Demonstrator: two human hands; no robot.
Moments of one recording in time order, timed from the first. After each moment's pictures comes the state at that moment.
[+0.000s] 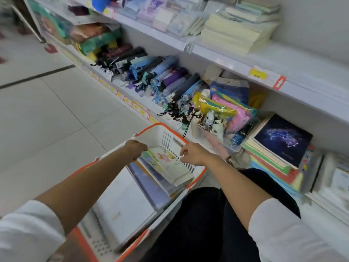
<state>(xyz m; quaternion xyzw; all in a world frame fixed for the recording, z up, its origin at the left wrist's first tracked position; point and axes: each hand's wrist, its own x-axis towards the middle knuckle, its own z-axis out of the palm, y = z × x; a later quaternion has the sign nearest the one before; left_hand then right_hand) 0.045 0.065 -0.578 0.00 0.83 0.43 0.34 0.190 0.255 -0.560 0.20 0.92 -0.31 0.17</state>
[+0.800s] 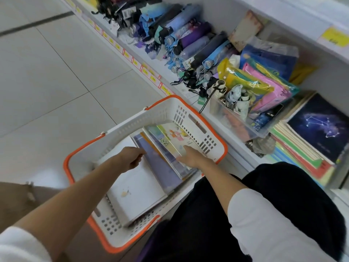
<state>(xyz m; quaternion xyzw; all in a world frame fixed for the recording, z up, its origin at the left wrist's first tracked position) 0.048 0.000 -0.674 -0.17 0.73 0.48 0.46 0.162 0.215 -0.699 0.26 0.85 -0.34 0.29</state>
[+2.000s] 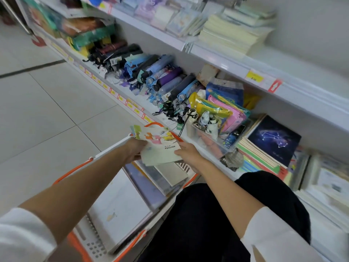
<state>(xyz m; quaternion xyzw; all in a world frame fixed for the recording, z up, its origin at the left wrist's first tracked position) 0.059 0.071 -0.562 -0.03 0.72 0.56 0.40 0.193 0.221 -0.566 0.31 0.71 -0.63 0.02</state>
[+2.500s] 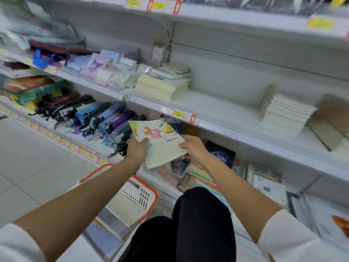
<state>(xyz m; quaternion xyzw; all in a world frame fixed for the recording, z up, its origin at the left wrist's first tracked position) 0.162 0.208 -0.433 0.17 0.69 0.66 0.26 0.304 0.324 -0.401 0.36 0.69 -0.59 -0.20</state>
